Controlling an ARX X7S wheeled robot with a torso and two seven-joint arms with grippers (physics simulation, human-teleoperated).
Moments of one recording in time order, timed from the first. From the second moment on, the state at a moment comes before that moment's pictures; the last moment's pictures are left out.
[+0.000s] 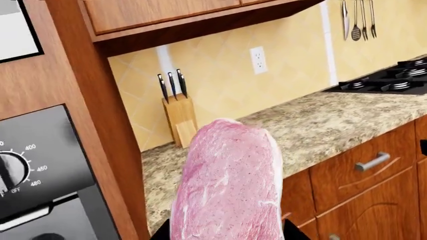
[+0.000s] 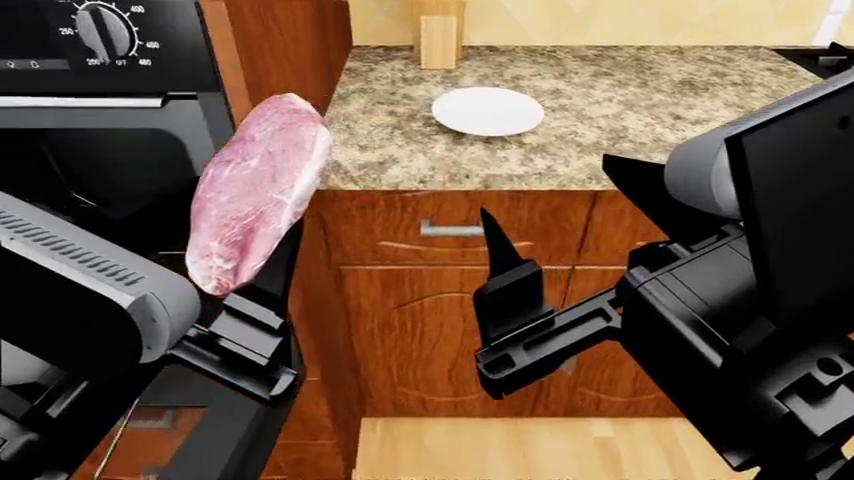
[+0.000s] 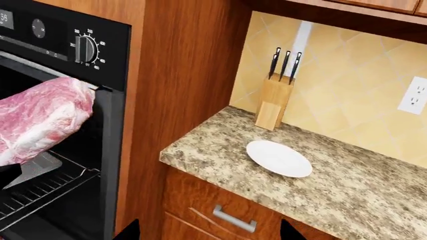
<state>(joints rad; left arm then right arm) -1.89 -1.31 1.74 0.99 -1.48 -0.13 -0.87 1.33 0.71 -0.46 -0.82 2.25 0.96 1.47</state>
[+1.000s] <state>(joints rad) -1.86 -1.32 1.72 0.98 -1.48 -0.13 -0.85 1.46 0.74 -0.58 -0.80 2.29 0.91 1.48</state>
